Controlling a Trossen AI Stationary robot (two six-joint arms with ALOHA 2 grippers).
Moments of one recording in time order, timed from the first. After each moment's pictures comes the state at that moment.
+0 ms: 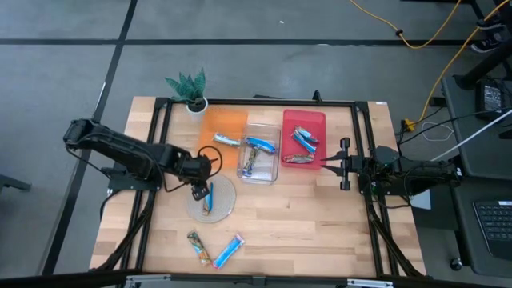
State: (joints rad) left arm -0.18 1.18 0.77 -0.83 -0.07 -0.77; right arm -0.02 0.00 0.01 0.03 0.00 -0.27
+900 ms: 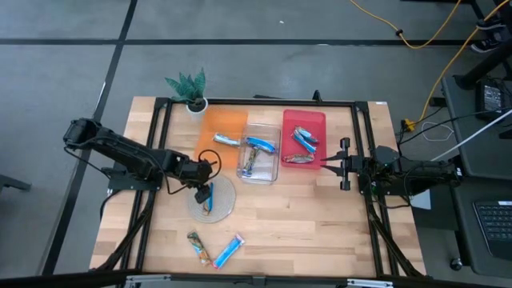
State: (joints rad) left arm -0.18 1.19 0.57 -0.52 -0.02 -0.82; right arm -0.02 0.00 0.01 0.03 0.00 -0.27
